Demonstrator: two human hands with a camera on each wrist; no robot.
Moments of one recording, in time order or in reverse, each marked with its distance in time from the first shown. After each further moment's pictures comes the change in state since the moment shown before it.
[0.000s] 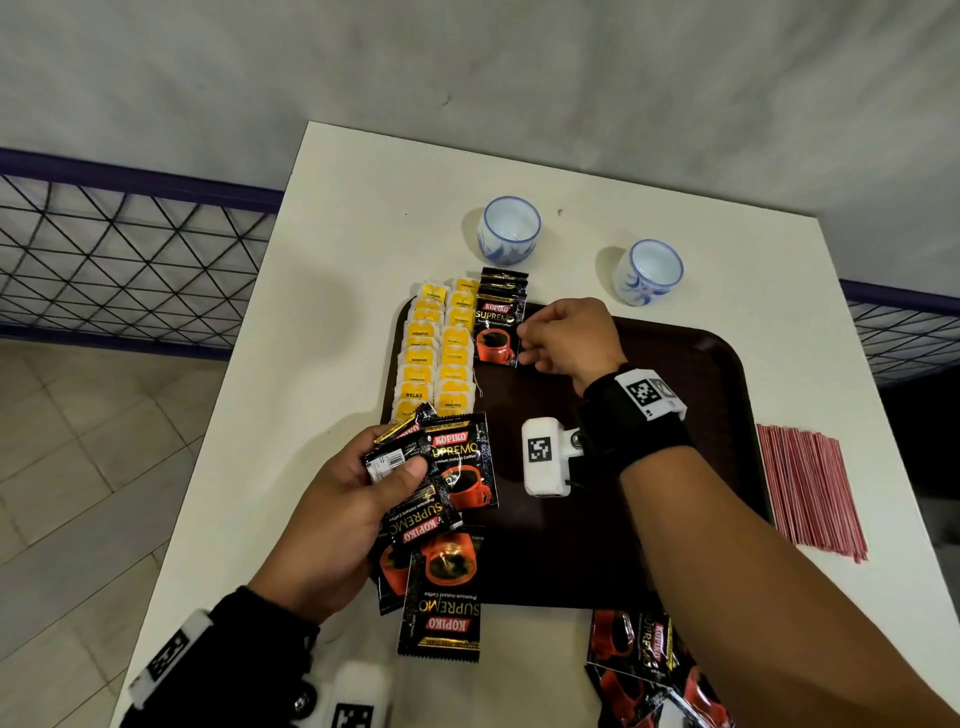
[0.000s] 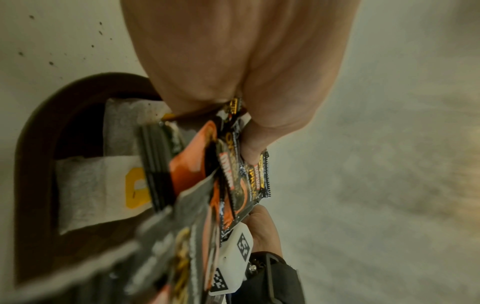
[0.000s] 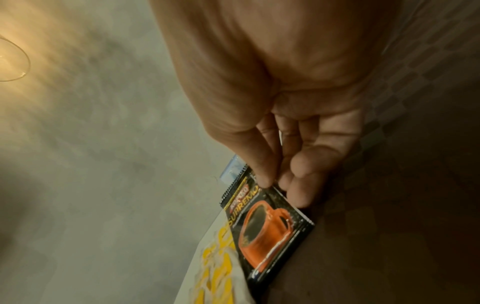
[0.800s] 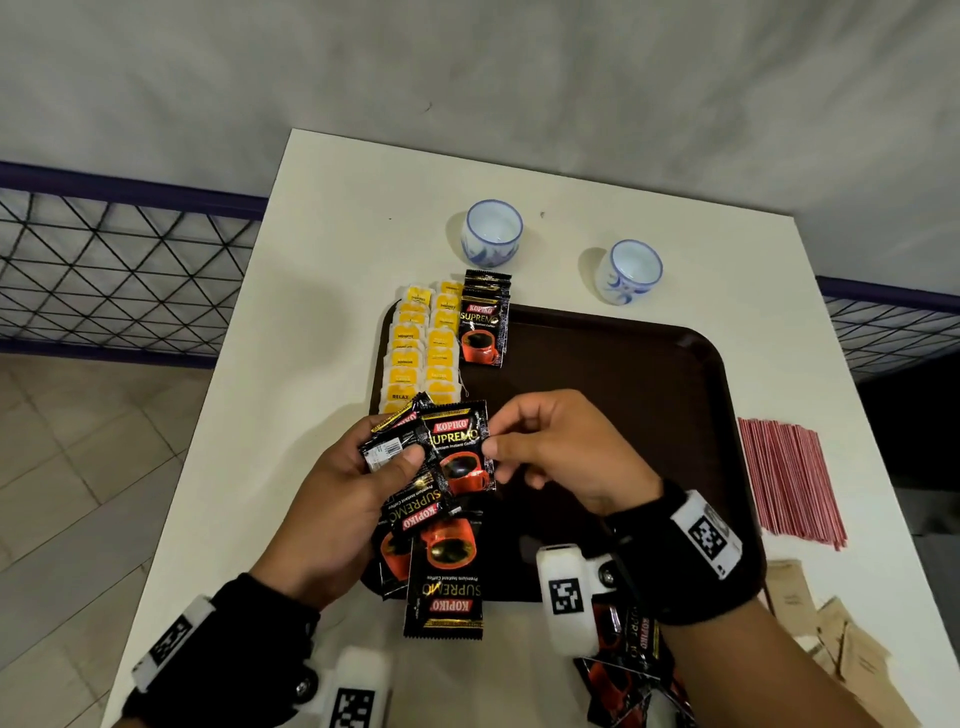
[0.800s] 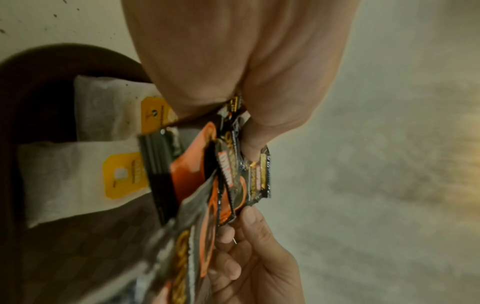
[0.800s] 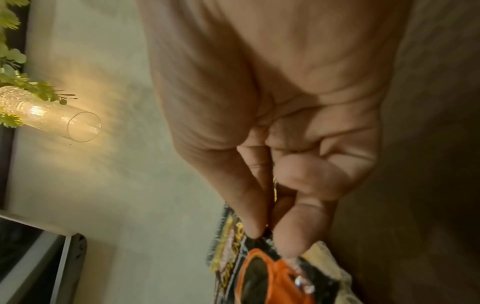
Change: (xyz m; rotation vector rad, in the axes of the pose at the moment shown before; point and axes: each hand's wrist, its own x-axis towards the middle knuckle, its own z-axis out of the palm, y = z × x) left_hand 0.004 0.006 0.011 0.025 -0.009 0.036; right_hand -0.108 0.022 -0.017 0.072 -0.434 -0.036
